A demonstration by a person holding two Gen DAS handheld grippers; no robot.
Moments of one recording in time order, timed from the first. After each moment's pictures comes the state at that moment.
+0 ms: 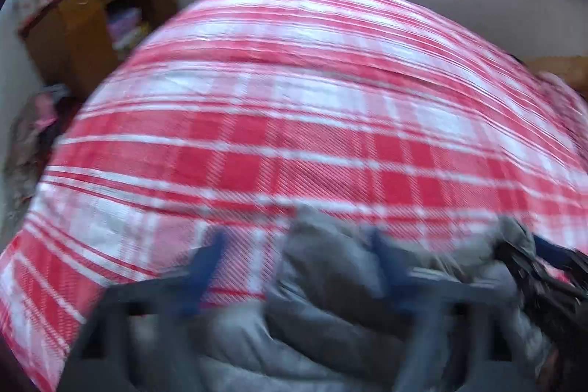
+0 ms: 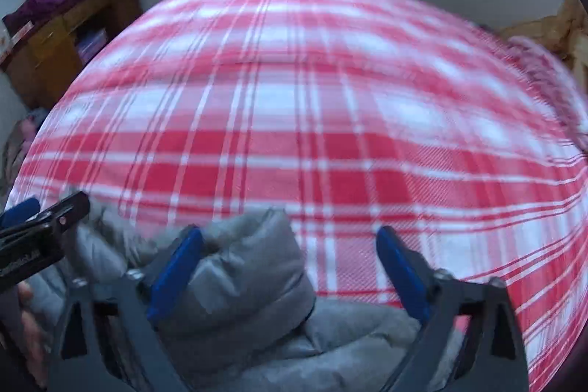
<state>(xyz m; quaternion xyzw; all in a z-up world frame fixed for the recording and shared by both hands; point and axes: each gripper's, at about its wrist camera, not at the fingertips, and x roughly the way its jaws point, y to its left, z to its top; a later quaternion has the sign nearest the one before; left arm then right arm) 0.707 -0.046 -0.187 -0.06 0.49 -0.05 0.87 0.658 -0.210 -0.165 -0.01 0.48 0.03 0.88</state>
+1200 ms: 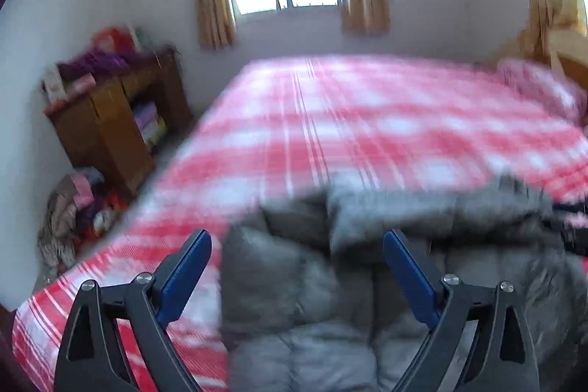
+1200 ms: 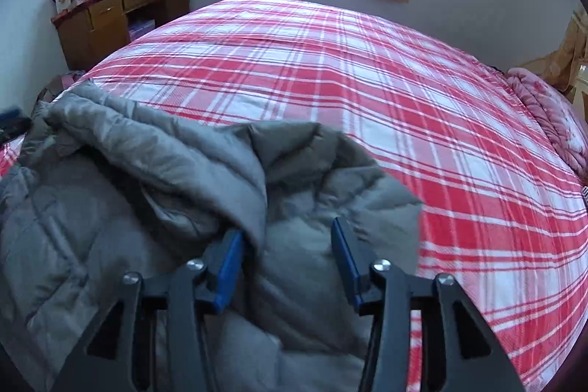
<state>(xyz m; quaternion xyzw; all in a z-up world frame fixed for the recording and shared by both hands) 0.496 0.004 -0.102 0.05 0.28 -0.03 0.96 0.474 -0.289 -0.169 -0.08 0.40 0.08 0.91</state>
